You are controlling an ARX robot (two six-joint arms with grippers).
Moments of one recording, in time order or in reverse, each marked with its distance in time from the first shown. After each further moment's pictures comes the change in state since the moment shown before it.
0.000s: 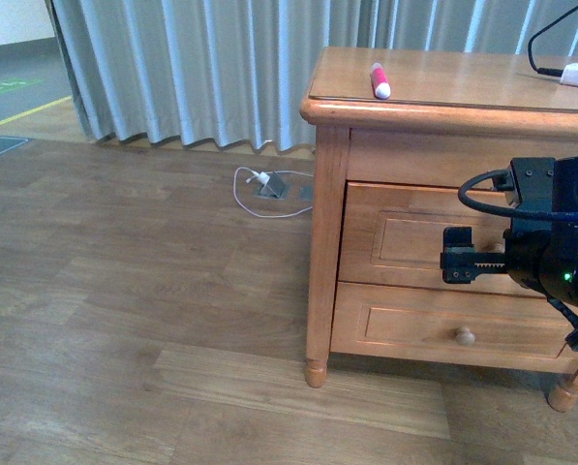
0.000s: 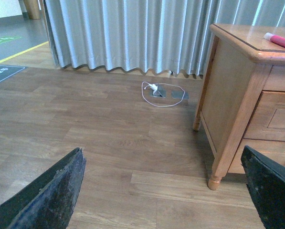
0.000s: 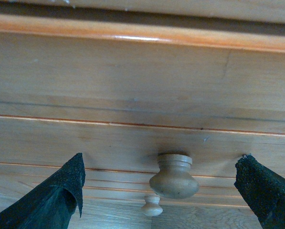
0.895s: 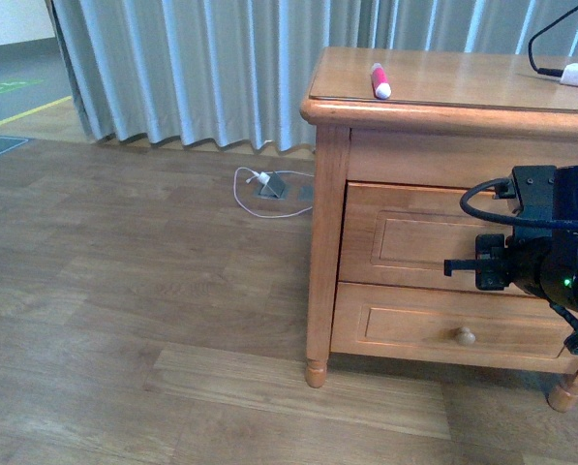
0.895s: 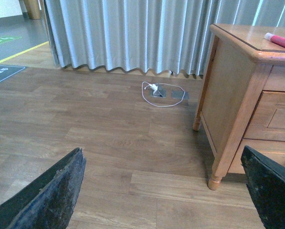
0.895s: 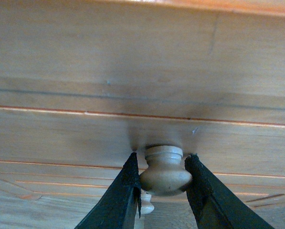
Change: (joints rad) left arm 0.000 0.000 0.000 0.000 0.000 0.000; right arm -0.013 0.024 0.012 0.000 0.008 -0.011
